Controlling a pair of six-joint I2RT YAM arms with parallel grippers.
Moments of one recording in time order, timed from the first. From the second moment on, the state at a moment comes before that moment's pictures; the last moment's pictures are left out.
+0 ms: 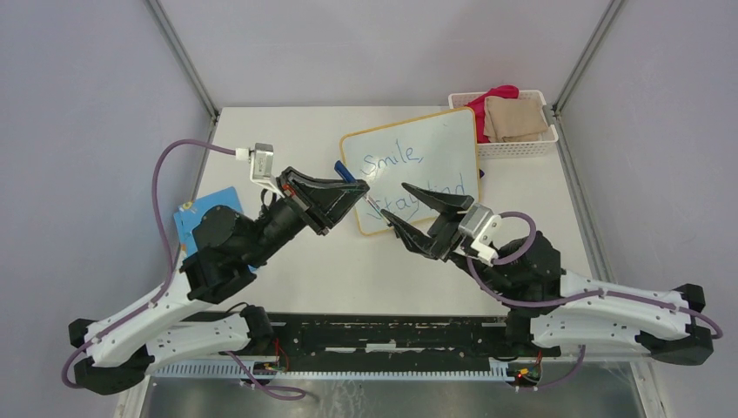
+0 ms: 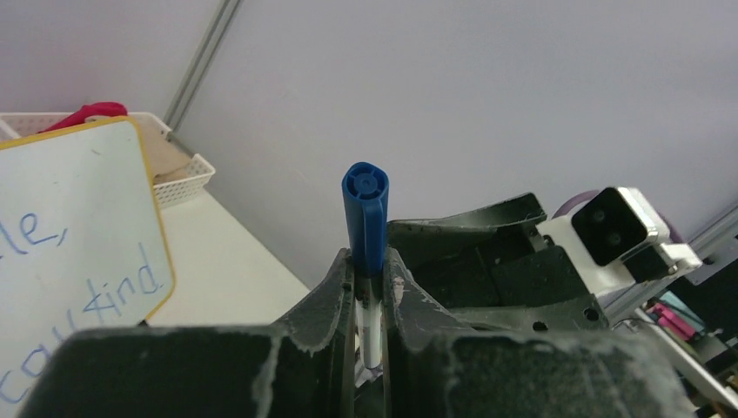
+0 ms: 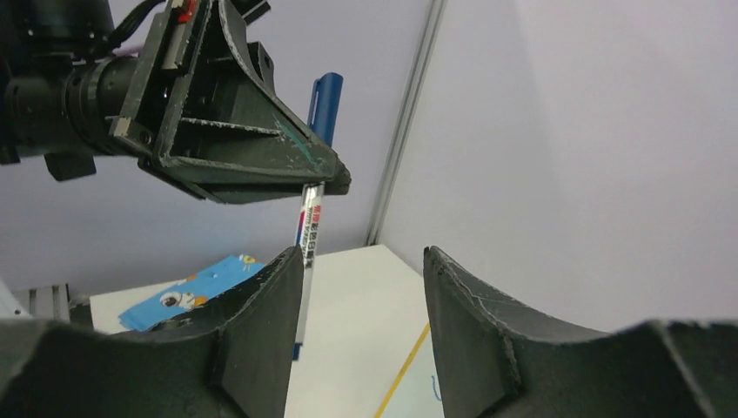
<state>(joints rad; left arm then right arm) -1.06 0.78 1.02 0.13 -0.13 -0.64 1.34 0.86 0.85 0.55 0.29 -0.42</state>
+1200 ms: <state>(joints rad) -1.05 0.80 1.10 -0.24 0.16 -0.28 1.24 0.90 0.87 0.14 0.02 0.08</state>
